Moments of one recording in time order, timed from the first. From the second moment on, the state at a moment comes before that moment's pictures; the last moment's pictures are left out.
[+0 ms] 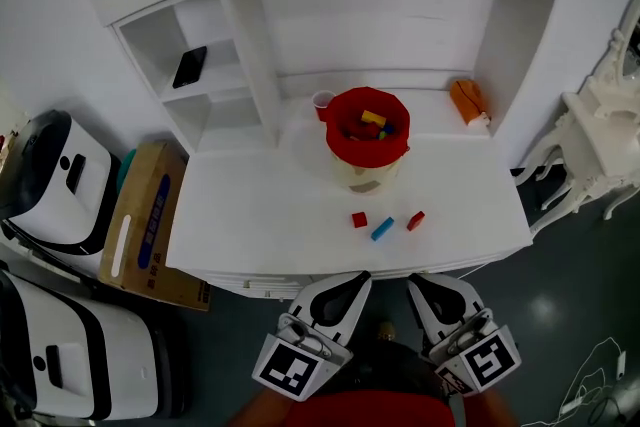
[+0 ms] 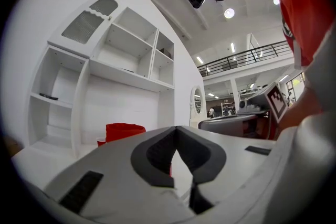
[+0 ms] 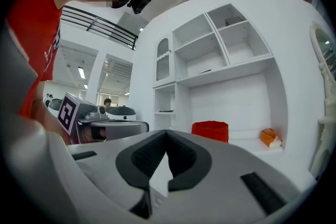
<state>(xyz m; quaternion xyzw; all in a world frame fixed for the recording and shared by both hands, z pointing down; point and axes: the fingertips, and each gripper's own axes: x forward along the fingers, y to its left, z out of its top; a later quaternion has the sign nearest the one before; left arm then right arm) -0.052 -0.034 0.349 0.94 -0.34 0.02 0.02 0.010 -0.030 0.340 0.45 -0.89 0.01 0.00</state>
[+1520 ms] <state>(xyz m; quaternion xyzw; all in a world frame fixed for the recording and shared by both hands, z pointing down) -0.023 -0.147 0.401 0.92 -0.38 0.07 0.04 0.079 -0.191 0.531 0.49 -0.83 0.14 0.23</state>
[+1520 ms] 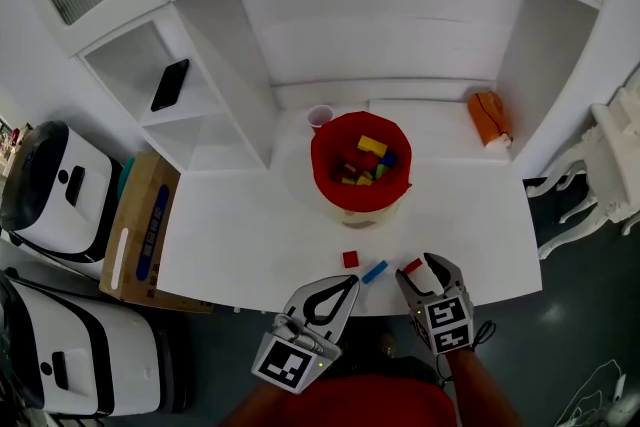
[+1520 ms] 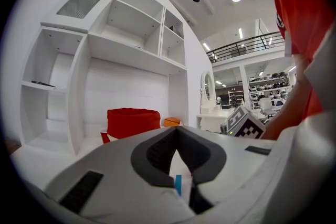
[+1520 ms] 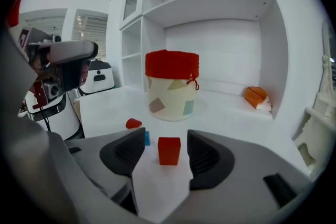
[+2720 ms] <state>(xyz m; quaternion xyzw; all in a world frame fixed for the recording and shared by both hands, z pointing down) -0.050 -0.181 0.391 0.92 -0.40 0.05 0.04 0.017 -0.288 0.284 0.45 -0.89 0.00 0.03</state>
